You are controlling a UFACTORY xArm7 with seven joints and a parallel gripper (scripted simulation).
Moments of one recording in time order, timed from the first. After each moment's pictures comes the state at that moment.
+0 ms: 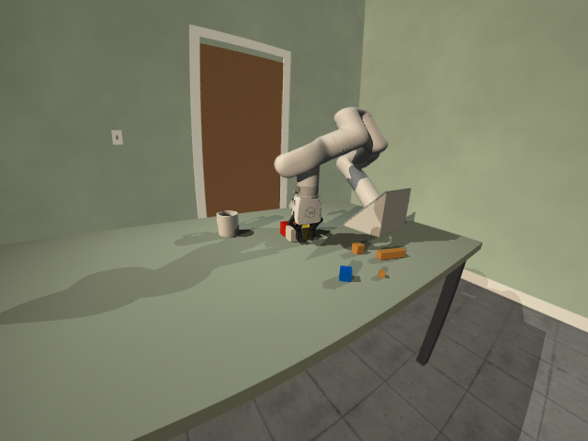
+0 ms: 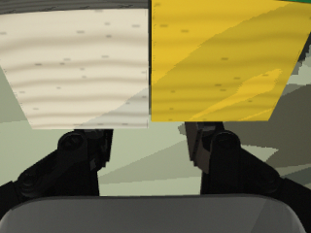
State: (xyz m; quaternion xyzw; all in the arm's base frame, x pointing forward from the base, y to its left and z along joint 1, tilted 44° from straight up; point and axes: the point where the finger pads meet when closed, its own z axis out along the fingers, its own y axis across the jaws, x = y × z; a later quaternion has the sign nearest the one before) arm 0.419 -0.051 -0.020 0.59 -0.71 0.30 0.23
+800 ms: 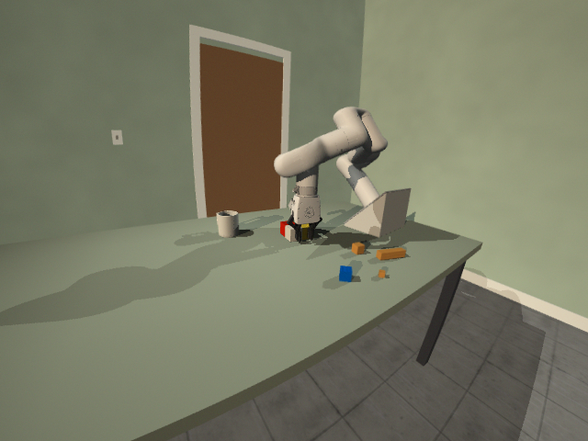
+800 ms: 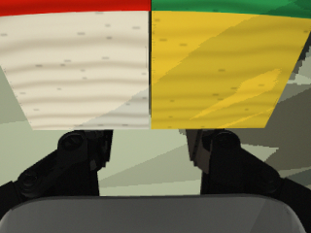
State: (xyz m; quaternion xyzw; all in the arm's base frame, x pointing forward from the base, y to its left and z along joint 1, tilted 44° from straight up) arm 0.418 -0.055 -0.016 0.59 -0.71 0.30 0.23
